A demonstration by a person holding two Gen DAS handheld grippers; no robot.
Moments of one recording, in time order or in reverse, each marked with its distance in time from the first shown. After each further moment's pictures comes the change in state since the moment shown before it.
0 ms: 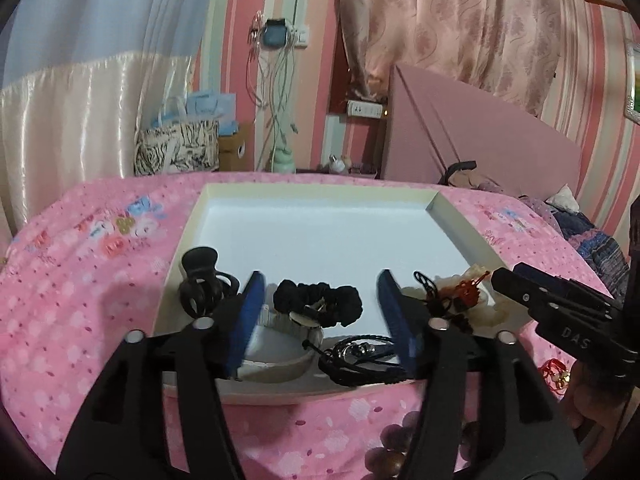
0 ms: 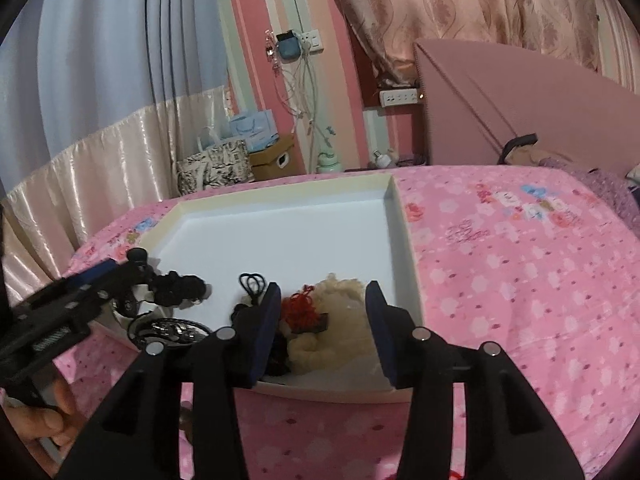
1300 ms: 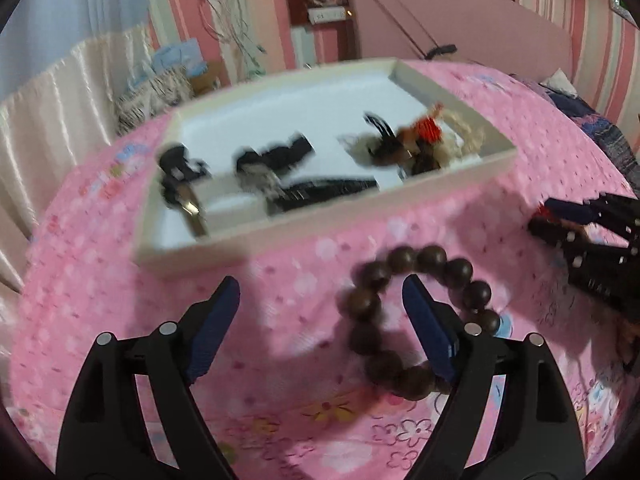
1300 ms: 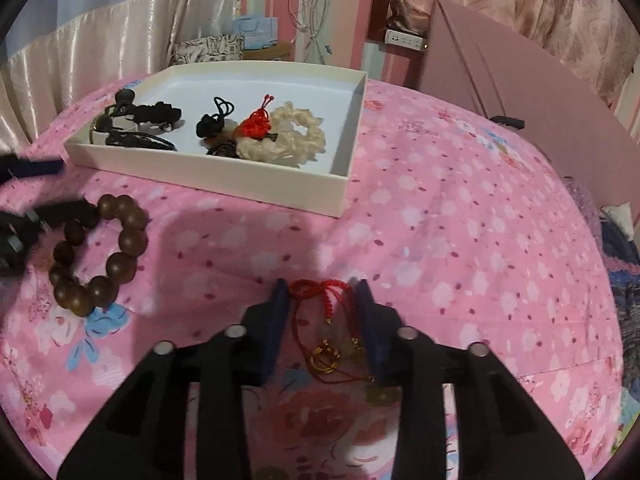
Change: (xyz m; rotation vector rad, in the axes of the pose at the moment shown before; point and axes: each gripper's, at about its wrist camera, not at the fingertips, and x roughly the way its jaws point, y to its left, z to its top) left arm -0.018 -0.035 -0.062 0.230 0.352 0.023; right arm -0.038 -0.025 -0.063 -0.240 0.287 -0.123
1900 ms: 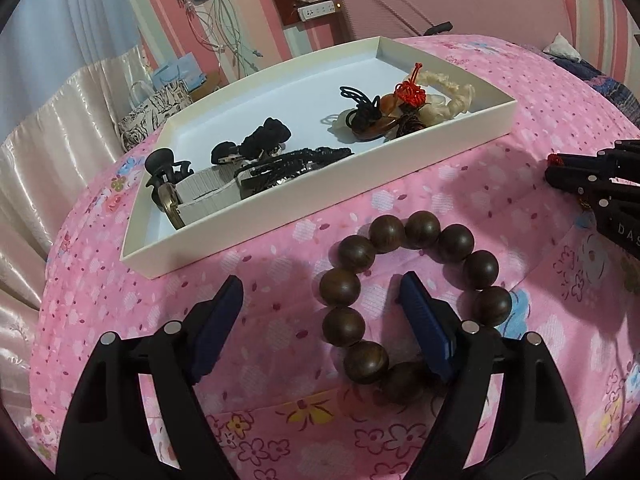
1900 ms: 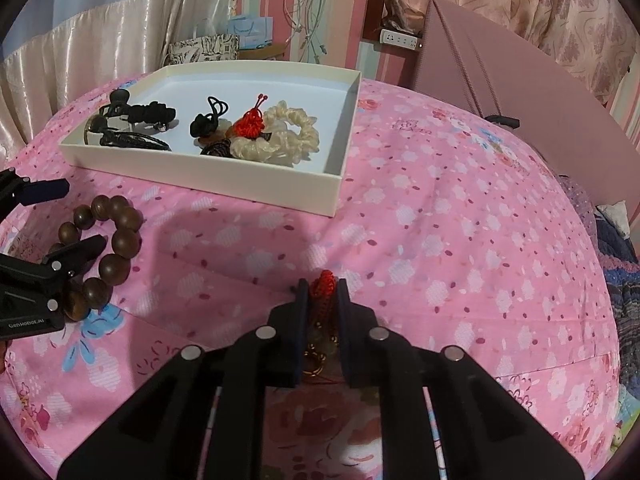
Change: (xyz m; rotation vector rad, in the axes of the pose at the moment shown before) left arm 0.004 -0.028 -0.014 0.108 -0.012 0.126; right arm 0.002 0.000 0.002 -0.001 0.002 -0.029
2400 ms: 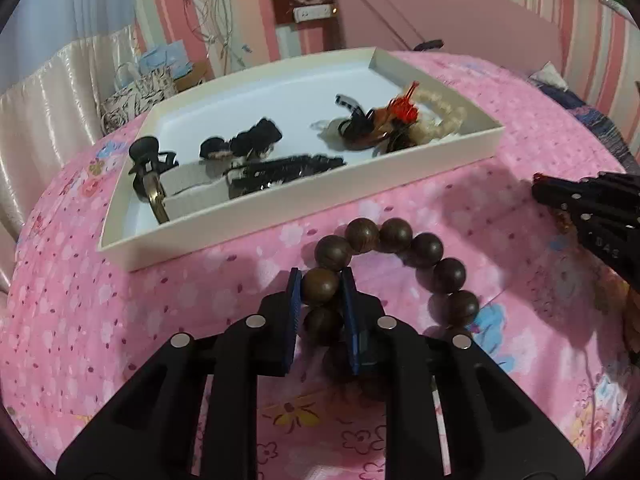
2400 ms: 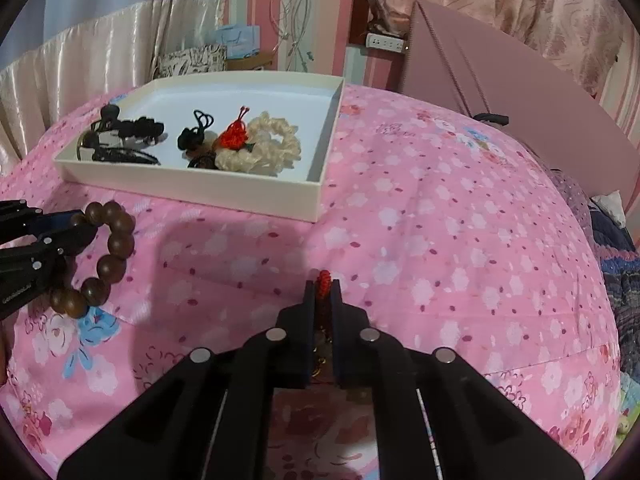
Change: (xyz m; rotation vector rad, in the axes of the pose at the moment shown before) left arm -0.002 0.023 0.006 -0.086 -0.026 -0.141; right arm -0.006 -0.008 0.000 0.045 -0.031 -0.018
